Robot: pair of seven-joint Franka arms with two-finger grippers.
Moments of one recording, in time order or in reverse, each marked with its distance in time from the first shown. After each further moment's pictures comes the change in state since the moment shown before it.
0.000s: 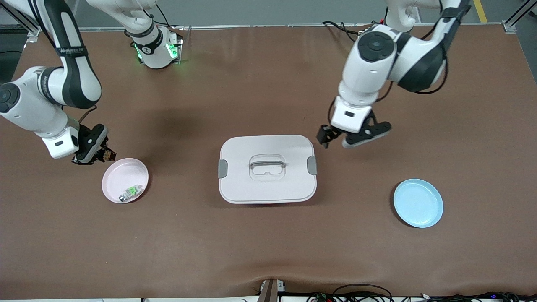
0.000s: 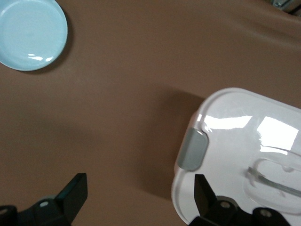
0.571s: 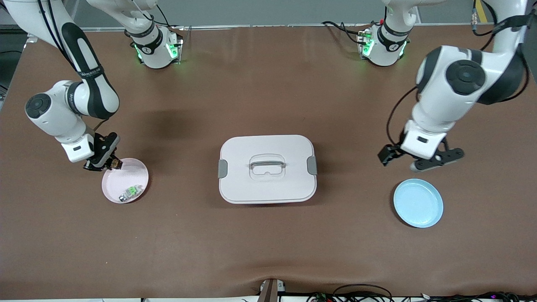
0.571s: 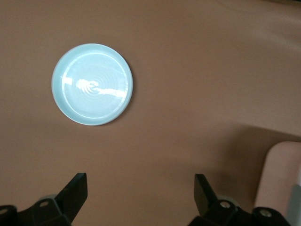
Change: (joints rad) left arm 0.280 -0.007 0.003 -0.019 -0.012 -0.012 0.404; right arm -0.002 0.119 0.009 -0.093 0.000 0.308 -0.040
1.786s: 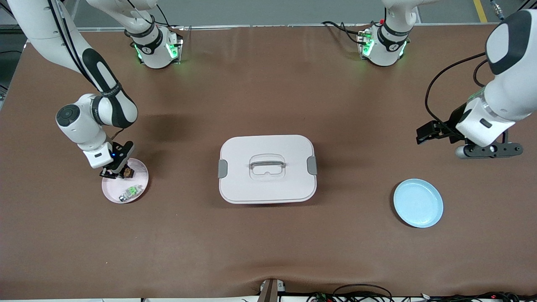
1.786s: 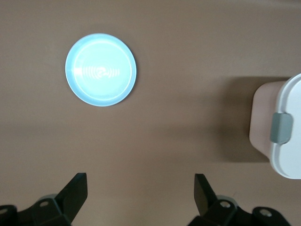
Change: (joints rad) left arm 0.098 -0.024 0.001 0.272 -0.168 -0.396 0.376; right arm 0.013 0.169 0.026 0.002 0.000 0.236 -0.009
